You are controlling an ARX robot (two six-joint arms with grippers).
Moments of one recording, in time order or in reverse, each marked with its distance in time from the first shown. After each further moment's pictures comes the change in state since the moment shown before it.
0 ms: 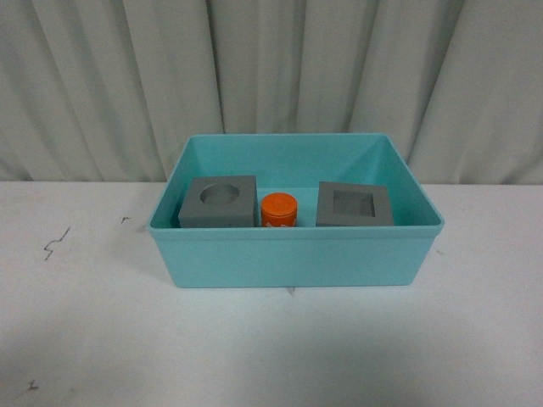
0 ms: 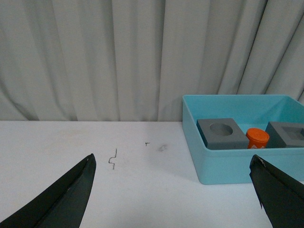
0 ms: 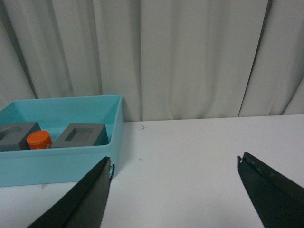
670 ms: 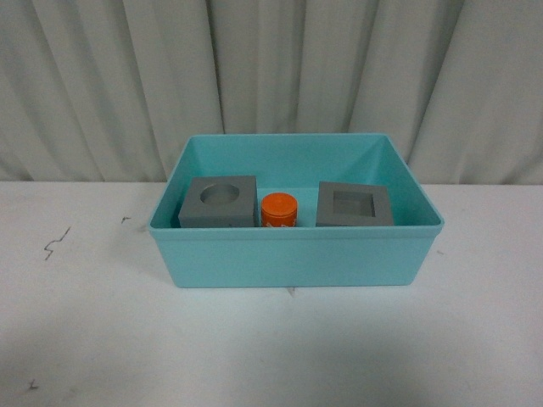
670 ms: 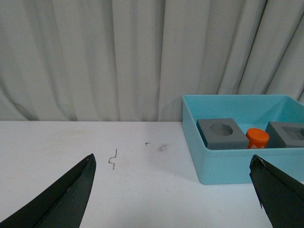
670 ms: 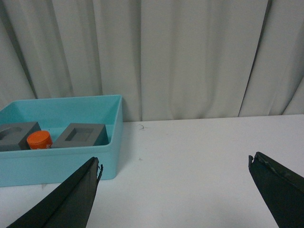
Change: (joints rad) left arm 0.000 0.000 0.000 0.000 0.000 0.000; right arm 0.000 0.000 0.000 0.000 0.000 0.000
